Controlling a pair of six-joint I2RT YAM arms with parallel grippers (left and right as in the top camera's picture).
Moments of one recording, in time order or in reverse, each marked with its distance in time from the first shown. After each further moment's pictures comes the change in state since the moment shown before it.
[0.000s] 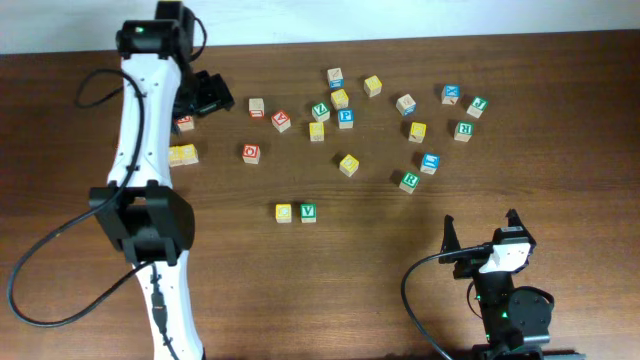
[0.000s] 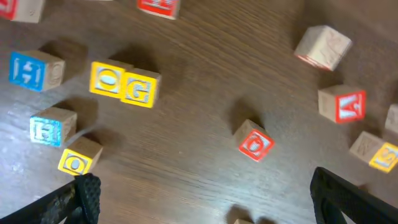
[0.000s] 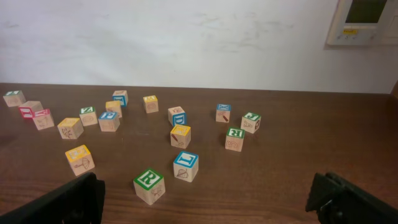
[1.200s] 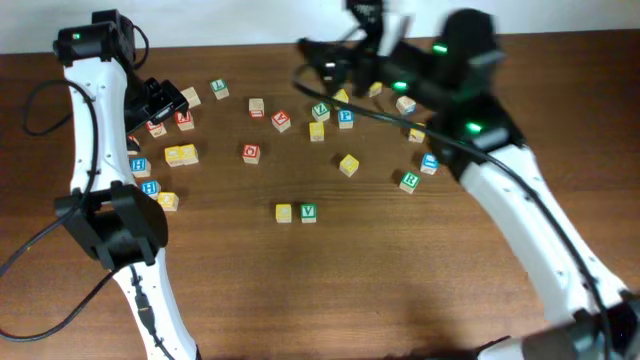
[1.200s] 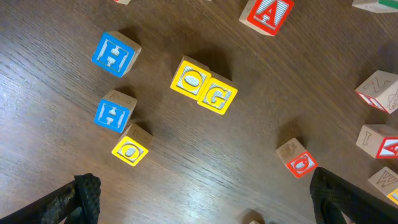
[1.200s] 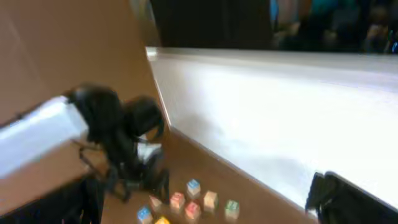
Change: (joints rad) left arm 0.172 0.002 0.007 -0.074 0.040 -0.040; right arm 0.346 1.608 1.562 0.079 -0.534 0.151
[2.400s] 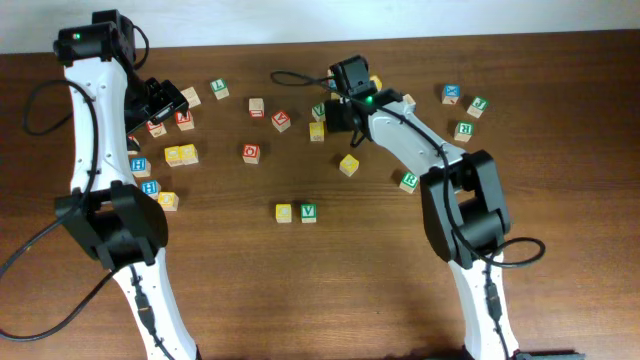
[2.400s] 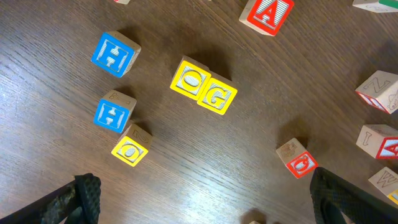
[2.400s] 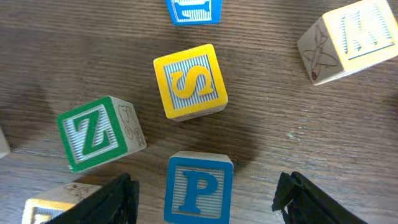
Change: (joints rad) left arm 0.000 0.000 0.000 0.001 0.001 0.000; right arm 0.026 0.733 0.282 -0.518 0.639 0.114
